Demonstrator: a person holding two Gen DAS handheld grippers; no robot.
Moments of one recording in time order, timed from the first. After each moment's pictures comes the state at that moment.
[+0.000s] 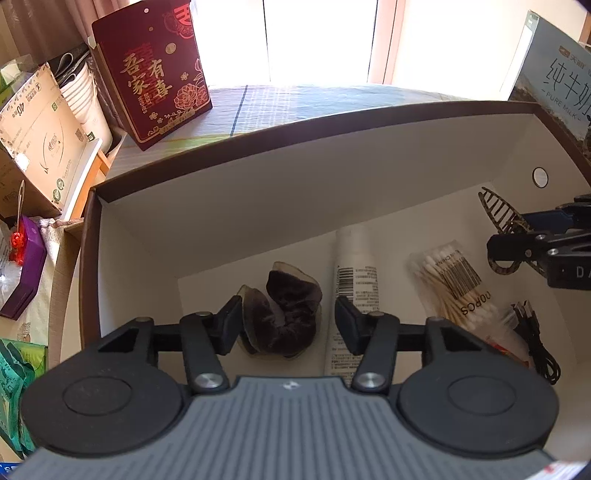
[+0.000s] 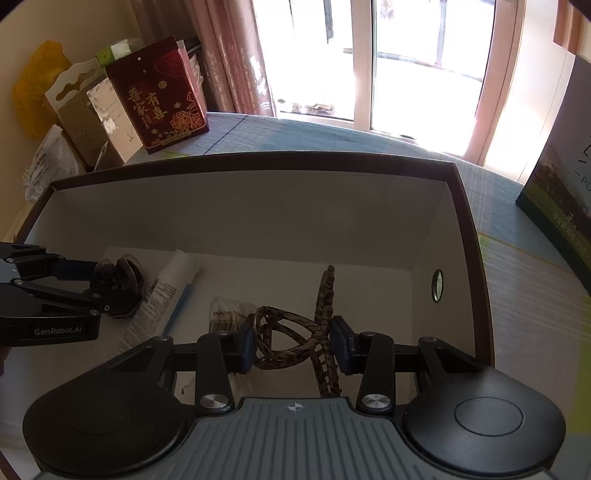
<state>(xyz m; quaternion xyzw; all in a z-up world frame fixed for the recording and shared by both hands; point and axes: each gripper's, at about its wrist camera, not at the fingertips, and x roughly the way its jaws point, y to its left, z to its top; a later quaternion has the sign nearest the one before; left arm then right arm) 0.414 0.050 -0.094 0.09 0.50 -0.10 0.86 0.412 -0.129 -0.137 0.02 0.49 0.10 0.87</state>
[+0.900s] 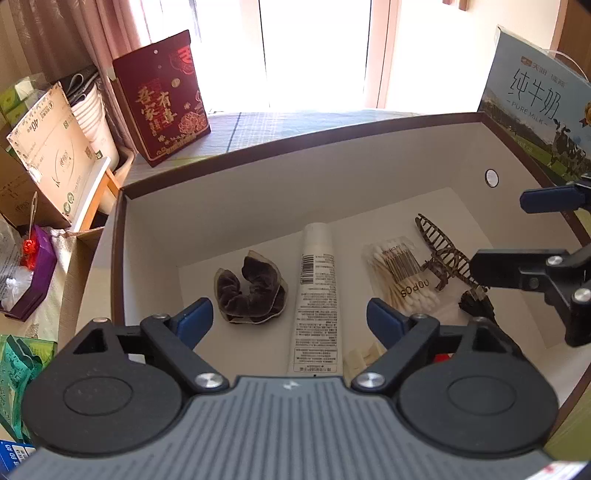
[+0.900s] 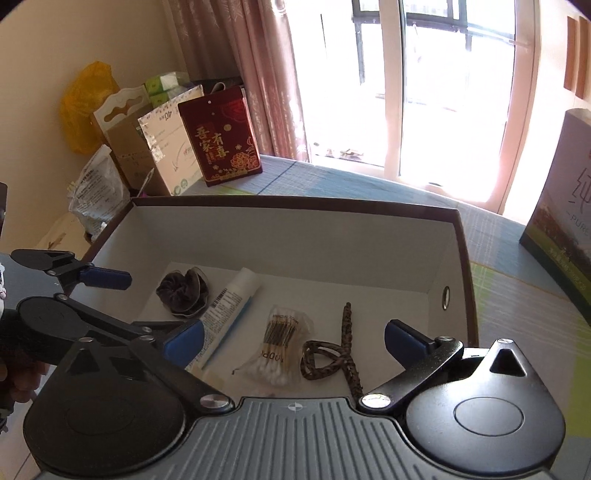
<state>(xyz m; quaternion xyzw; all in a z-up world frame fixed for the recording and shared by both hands) 0.356 0.038 -0.055 0.09 0.46 -0.09 0.88 0.348 -0.116 -0.087 0.02 0.41 0.14 0.90</state>
